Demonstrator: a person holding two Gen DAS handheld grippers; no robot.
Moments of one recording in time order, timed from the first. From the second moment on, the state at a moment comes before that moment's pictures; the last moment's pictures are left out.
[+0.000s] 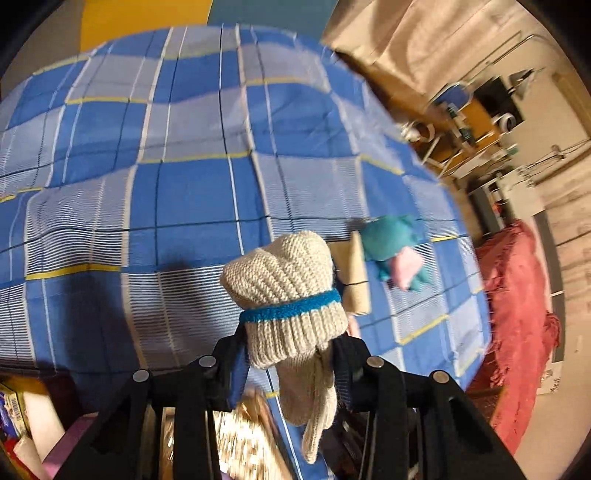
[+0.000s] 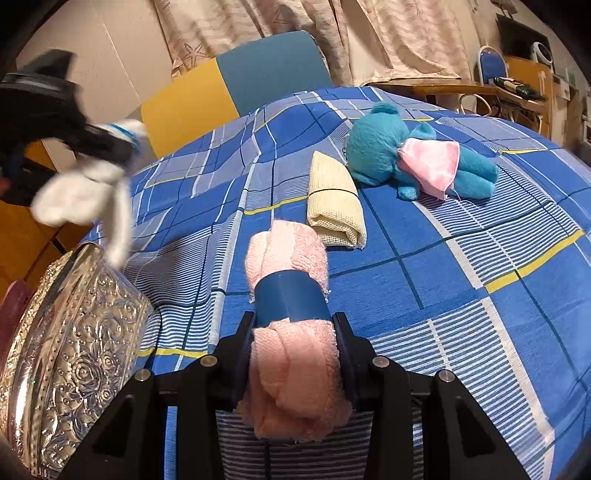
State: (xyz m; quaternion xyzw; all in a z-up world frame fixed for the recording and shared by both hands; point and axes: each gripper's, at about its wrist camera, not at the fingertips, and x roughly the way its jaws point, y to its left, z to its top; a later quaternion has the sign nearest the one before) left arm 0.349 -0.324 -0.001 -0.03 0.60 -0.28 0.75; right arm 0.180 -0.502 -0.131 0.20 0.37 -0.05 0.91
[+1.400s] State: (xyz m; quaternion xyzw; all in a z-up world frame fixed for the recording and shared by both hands) left arm 0.244 -0.015 -0.086 -0.18 0.57 -0.16 0.79; right arm 0.173 -0.466 -0.114 0.08 0.36 -0.13 0.92
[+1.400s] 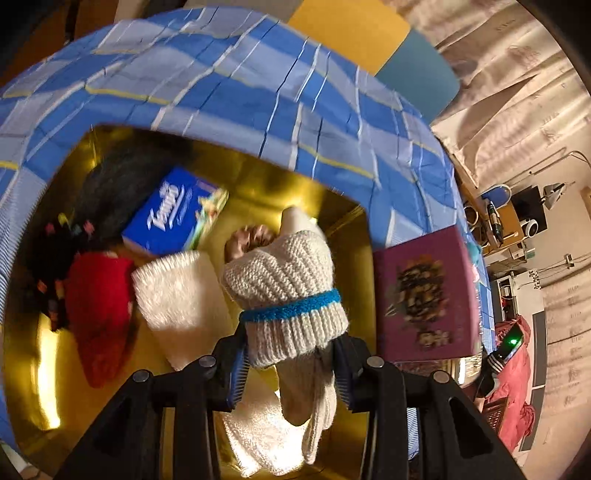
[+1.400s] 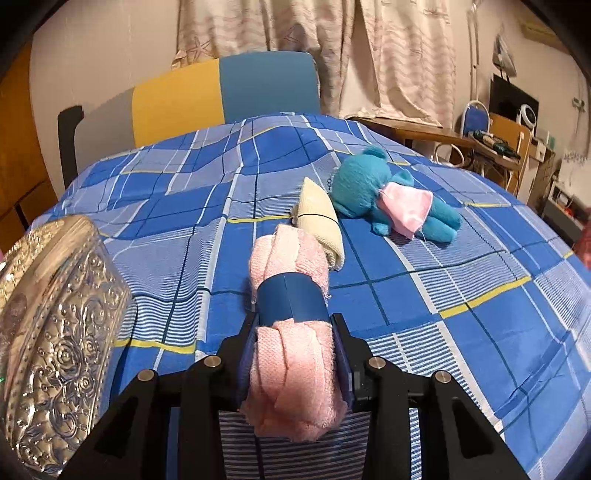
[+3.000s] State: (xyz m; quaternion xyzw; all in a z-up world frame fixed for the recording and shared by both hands) left arm 0.117 0.101 -0.017 -0.13 0.40 -0.08 0.90; right arm 0.078 -0.202 0.021 0.01 0.31 0.22 0.92
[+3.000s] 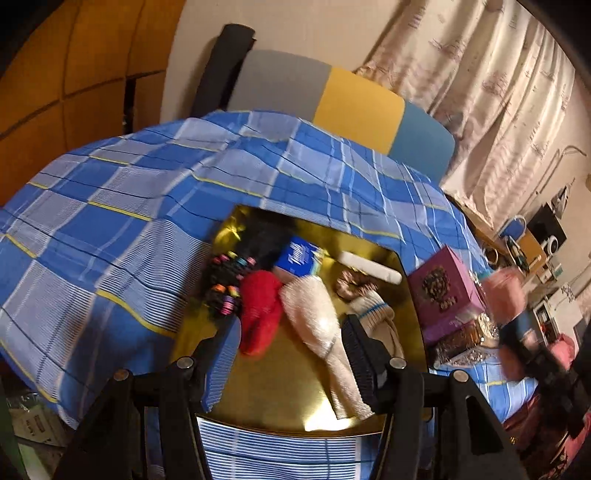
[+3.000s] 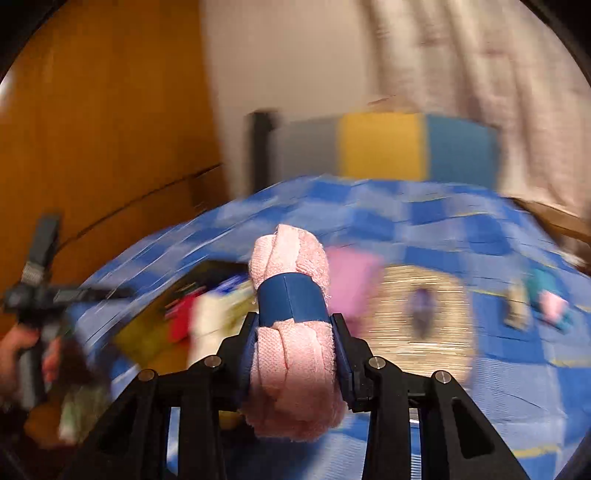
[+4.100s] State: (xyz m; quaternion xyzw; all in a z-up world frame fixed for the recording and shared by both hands) left arm 0.092 0.187 -0.022 -0.22 0.38 -0.02 0.90; right arm 0.162 -0.008 -0.058 -0.01 0.47 0.37 0.80
